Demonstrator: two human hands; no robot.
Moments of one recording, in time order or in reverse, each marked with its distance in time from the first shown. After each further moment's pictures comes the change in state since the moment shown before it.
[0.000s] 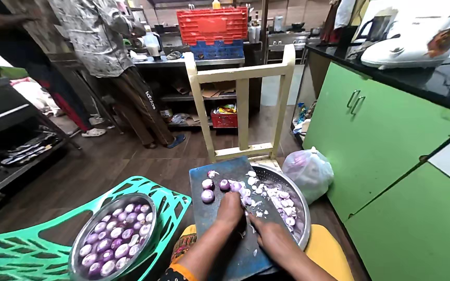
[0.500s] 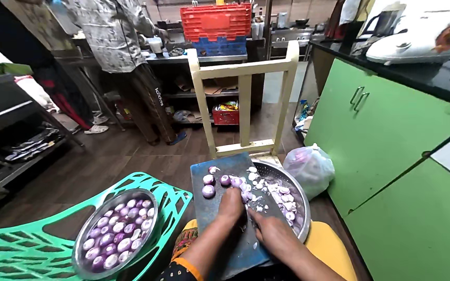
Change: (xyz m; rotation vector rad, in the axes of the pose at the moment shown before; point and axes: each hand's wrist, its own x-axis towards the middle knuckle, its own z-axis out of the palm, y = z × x) left_hand -0.002 -0.002 0.004 0.003 -0.003 -0.023; right_hand -0.012 -0.012 -0.014 0.014 -0.009 -0.024
